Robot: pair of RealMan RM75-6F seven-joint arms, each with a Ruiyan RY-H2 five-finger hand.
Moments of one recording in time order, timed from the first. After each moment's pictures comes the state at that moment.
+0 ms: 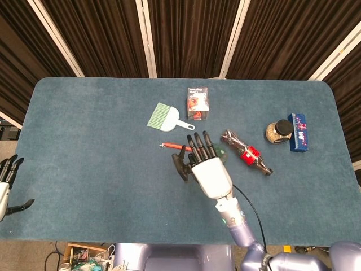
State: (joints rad) left arm -0.08 -1.07 -0.02 -1.62 1.48 1.46 0.01; right arm 0.55 -1.73 0.24 -1.67 -1.59 1.39 -1.00
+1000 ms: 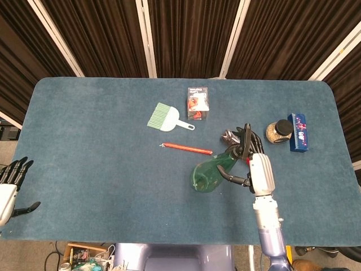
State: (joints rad) left arm -0.09 -1.07 0.00 -1.62 1.53 1.45 0.00; right arm 0.37 -1.54 0.29 -1.97 -1.33 1.47 -0.14
